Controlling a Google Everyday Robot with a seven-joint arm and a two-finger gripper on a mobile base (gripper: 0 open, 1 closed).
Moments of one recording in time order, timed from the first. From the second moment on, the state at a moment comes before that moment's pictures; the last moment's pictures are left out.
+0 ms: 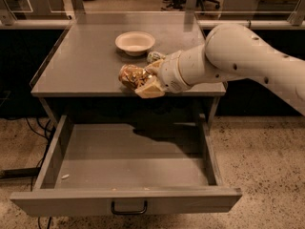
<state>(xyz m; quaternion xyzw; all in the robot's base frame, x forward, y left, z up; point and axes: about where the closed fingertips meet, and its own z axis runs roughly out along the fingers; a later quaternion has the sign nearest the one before) 0.595 0.014 0.861 -0.58 0.68 0.15 0.43</state>
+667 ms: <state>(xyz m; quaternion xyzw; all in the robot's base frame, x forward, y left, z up) 0.560 0.021 0.840 -0.60 0.67 0.15 0.42</state>
